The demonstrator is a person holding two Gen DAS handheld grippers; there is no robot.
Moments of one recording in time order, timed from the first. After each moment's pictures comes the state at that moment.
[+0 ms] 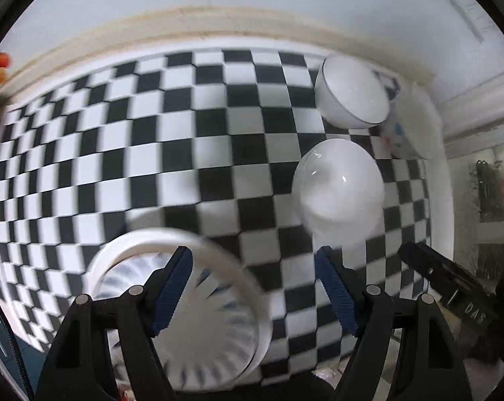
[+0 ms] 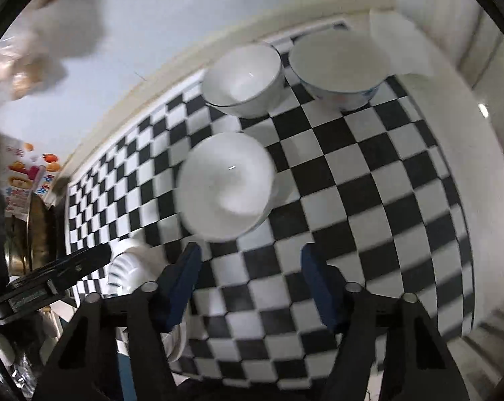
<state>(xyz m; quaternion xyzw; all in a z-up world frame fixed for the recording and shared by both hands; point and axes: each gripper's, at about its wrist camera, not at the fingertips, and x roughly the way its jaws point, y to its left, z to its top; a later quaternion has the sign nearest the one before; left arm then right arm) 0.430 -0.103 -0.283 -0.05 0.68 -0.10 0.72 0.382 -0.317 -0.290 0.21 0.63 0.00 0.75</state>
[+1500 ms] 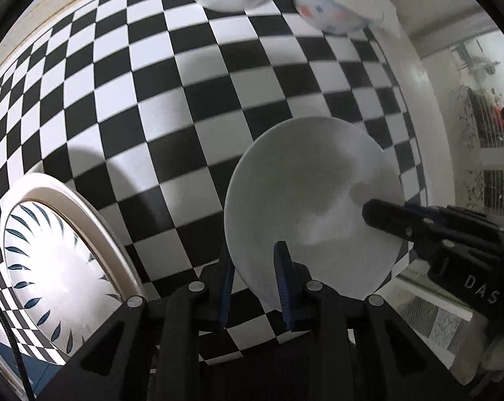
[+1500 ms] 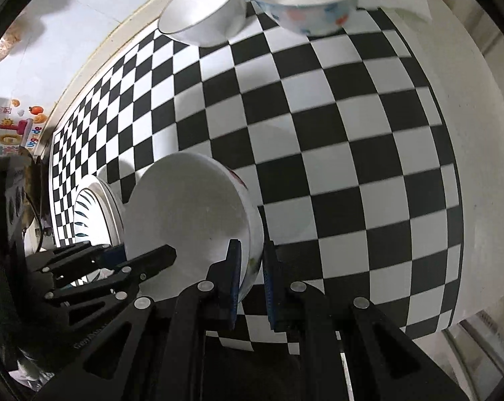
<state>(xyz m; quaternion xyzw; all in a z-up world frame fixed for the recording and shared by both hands) 0.347 -0.200 -0.323 0.03 0.73 -0.19 0.66 0.330 -0.351 -0.332 0.19 0.71 0.03 0.68</state>
